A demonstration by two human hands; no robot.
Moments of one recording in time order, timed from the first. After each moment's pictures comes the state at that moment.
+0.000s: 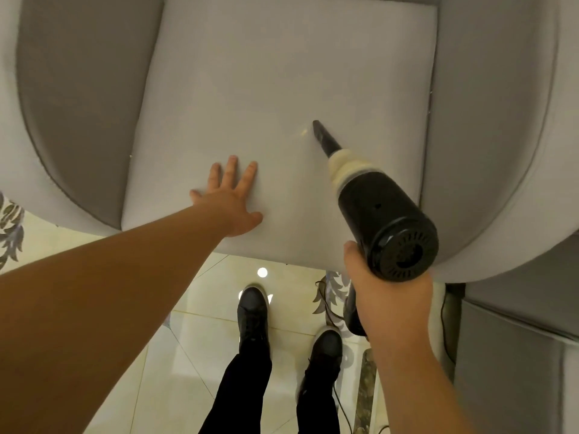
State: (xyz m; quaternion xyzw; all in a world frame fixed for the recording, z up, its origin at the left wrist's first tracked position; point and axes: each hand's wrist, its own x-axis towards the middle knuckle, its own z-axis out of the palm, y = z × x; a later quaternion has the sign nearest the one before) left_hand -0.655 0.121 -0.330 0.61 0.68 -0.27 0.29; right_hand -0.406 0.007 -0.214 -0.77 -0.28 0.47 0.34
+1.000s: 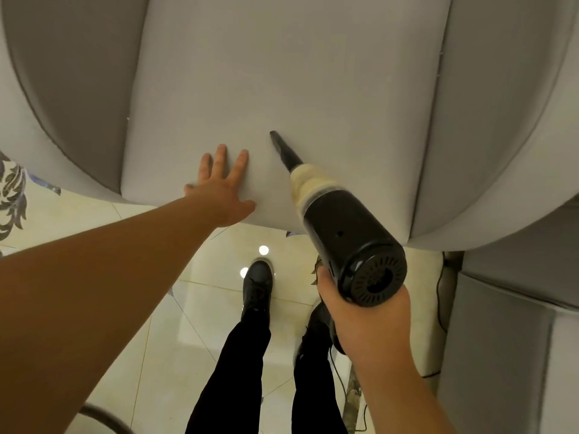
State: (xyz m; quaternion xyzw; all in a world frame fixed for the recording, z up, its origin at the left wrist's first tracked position) left_hand -0.663 0.071 -0.337 0.59 0.70 -0.23 0.32; right_hand -0.409 -0.062 -0.209 -0.75 -0.33 0.50 0.28
